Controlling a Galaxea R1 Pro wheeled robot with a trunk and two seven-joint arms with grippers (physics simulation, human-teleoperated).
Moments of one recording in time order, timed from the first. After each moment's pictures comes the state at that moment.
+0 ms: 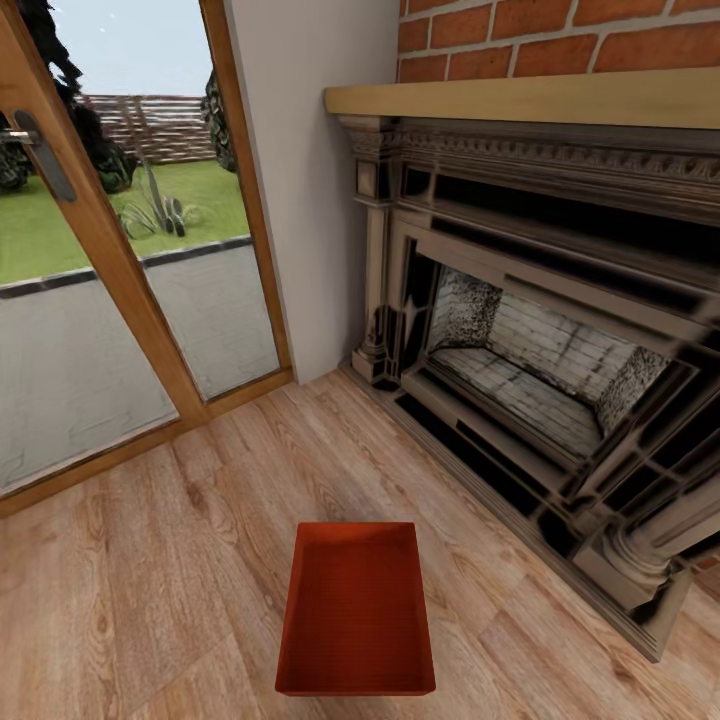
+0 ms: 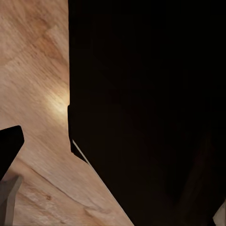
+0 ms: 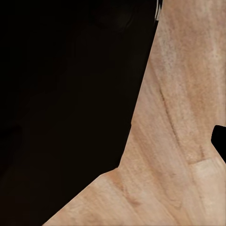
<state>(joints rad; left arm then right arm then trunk) 0.00 0.01 0.01 -0.16 0.08 -0.04 0.00 -0.10 -0.01 0.58 0.03 -0.38 -0.14 -0.05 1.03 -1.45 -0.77</state>
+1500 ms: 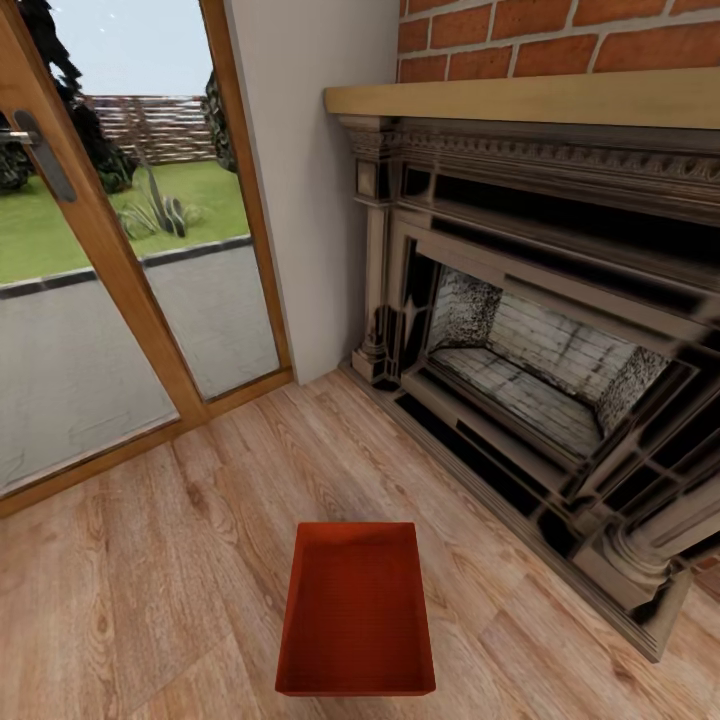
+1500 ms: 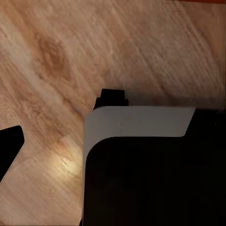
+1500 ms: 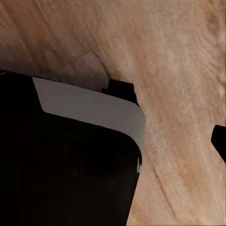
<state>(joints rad) -0.02 0.03 0.01 -0.69 0.07 0.25 0.02 -0.18 -0.09 0.58 -0.35 -0.37 0.07 -0.08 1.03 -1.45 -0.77</state>
